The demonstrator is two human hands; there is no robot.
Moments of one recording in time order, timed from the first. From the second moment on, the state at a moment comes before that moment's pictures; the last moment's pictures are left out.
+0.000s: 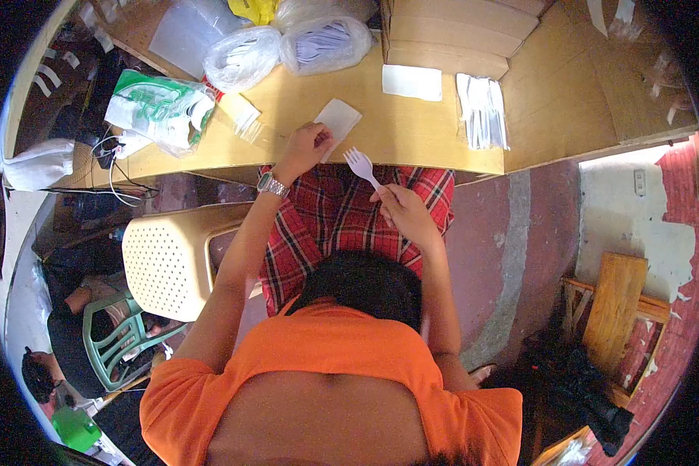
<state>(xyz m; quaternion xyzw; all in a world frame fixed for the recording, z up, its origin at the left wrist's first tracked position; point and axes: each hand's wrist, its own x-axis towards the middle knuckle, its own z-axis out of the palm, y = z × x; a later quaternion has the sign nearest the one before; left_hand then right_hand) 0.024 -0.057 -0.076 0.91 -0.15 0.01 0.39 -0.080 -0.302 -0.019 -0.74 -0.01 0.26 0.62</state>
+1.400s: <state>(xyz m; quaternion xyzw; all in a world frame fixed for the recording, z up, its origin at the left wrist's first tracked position) 0.016 -0.063 -0.081 0.92 -0.14 0.02 0.37 -0.049 -0.309 -0.023 -0.72 0.01 0.27 0.64</state>
